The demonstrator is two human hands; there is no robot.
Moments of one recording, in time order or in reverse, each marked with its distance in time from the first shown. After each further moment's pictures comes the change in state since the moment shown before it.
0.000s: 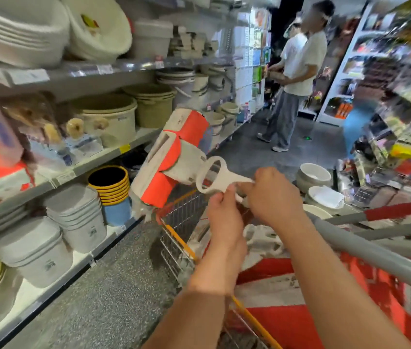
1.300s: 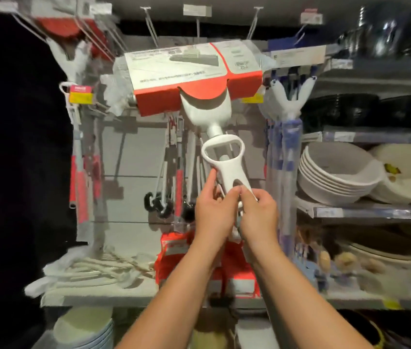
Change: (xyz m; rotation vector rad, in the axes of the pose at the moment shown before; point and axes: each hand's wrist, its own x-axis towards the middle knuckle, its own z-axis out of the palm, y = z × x) left_hand -0.106 0.480 -0.239 0.523 0.617 1.181; right_hand -0.056 -0.545 -0.001 1.602 -0.332 -0.551
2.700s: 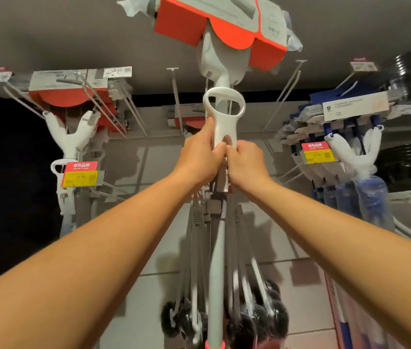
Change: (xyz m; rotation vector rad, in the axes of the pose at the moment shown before) left_hand 0.391 0.092 -0.128 0.772 -0.222 0.754; right_hand 0.246 -0.083 0.311 -0.294 -0.088 -0.553
